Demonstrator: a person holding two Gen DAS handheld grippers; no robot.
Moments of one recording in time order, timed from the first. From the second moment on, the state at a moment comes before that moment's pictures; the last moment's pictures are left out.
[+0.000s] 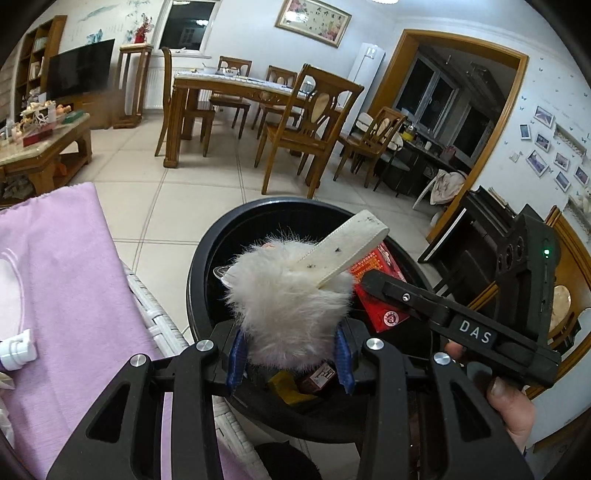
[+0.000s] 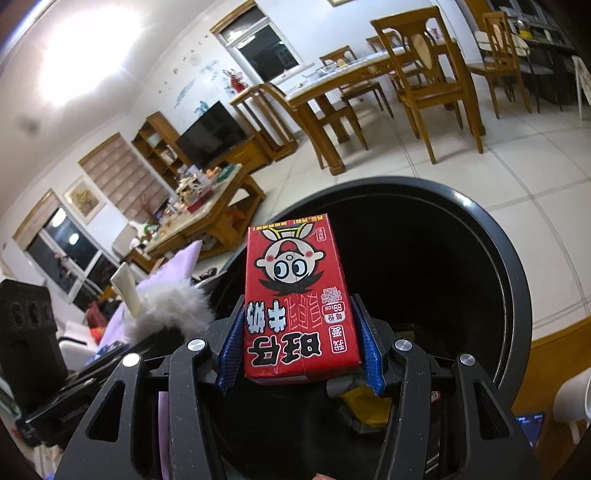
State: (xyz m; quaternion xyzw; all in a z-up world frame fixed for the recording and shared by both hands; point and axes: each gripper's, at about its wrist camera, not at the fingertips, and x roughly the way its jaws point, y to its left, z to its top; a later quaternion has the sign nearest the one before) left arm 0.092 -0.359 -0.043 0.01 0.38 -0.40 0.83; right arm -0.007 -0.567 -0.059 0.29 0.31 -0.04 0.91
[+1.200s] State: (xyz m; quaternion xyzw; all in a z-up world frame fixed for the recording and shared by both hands) left arm 0.072 -0.180 -0.010 -0.02 0.34 -0.29 0.89; right arm 0.045 -0.416 -0.021 0.21 0.34 0.04 0.92
